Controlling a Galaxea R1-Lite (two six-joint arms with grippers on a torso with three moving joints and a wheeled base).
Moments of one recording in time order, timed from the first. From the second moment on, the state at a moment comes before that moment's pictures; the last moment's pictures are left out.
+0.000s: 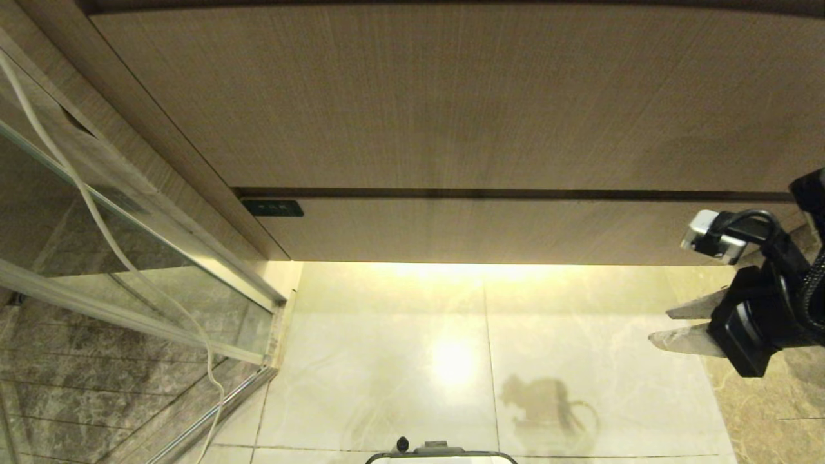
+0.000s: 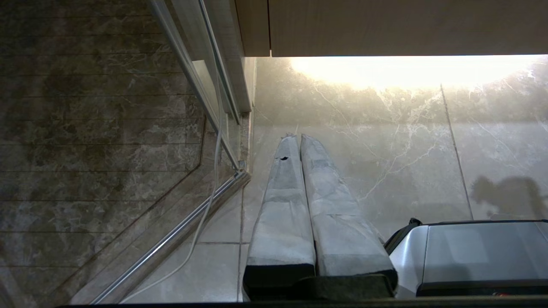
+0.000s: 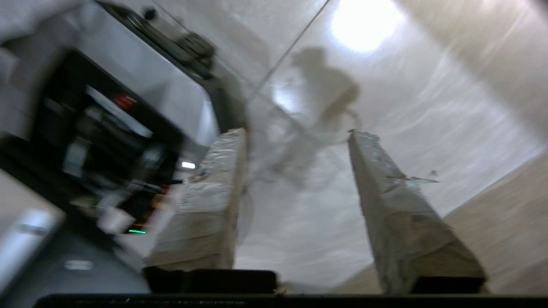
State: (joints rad) left arm 0.00 0.00 0.00 0.00 0.00 0.00; right arm 0.19 1.39 -0.96 0.40 0.24 -0.51
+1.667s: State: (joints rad) left arm 0.00 0.00 0.00 0.00 0.00 0.00; right arm 0.15 1.87 -0.76 -0.94 0.24 -1.16
